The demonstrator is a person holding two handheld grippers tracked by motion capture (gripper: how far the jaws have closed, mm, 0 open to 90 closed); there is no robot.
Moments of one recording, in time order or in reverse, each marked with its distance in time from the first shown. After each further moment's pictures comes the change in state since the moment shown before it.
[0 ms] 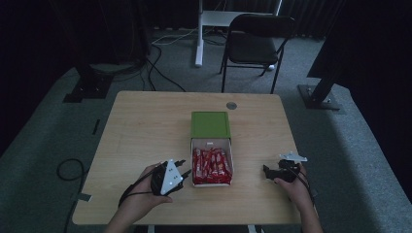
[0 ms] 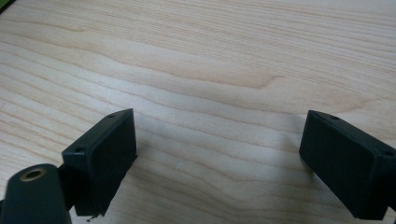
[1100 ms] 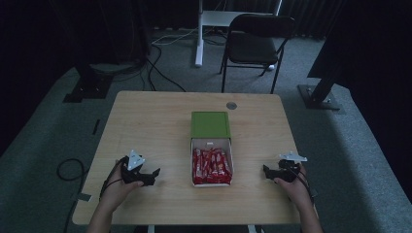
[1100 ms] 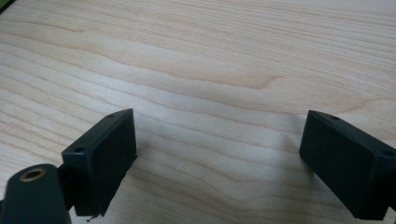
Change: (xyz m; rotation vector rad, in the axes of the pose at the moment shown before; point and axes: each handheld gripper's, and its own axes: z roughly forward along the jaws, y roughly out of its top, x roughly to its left) left arm 0.074 -0.124 0.025 0.187 0.092 -0.419; right arm 0.000 0.000 0.000 -0.001 -0.002 -0.001
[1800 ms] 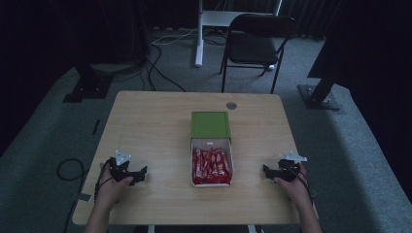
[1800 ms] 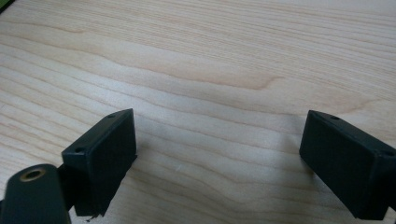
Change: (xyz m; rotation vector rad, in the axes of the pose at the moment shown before) left arm 0.032 -0.022 0.001 0.092 0.153 -0.213; right arm 0.000 0.001 0.000 0.001 -0.002 0.004
